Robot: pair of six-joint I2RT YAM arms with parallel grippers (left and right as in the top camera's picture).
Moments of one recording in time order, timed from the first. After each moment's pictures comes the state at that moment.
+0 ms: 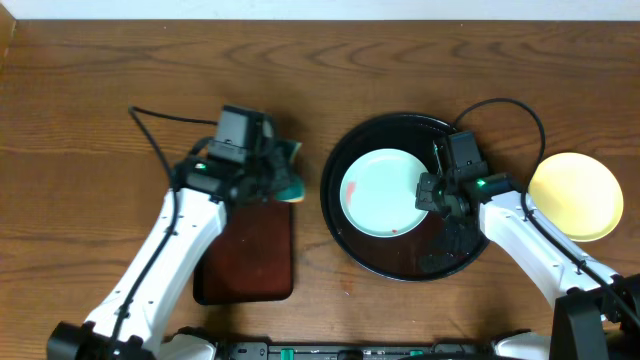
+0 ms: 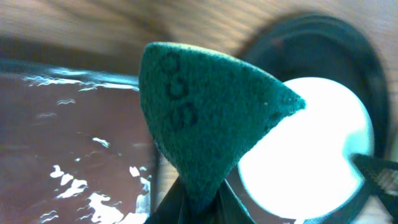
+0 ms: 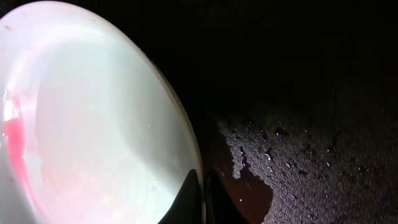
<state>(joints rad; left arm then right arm) -0.32 1.40 1.05 -0.70 0.22 -0.58 0.30 1.52 0.85 -0.52 0.00 0.46</state>
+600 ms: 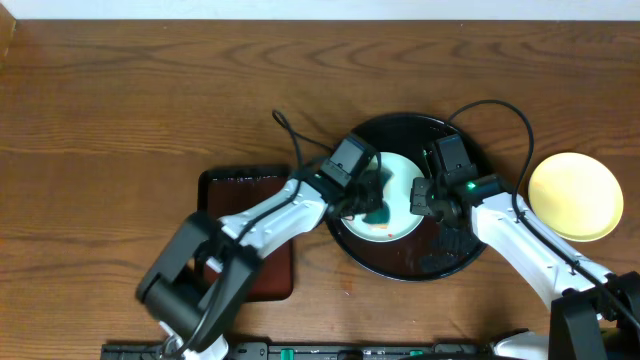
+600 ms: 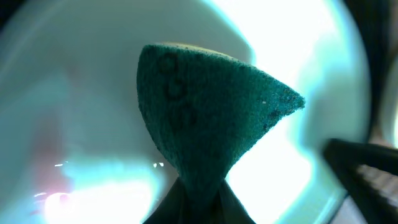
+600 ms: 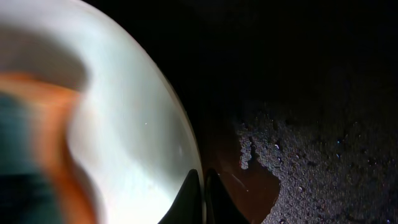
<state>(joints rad) -0.69 1.84 1.05 -0.25 0.30 -0.83 0.35 1.52 0.85 -0.54 0.04 0.46</state>
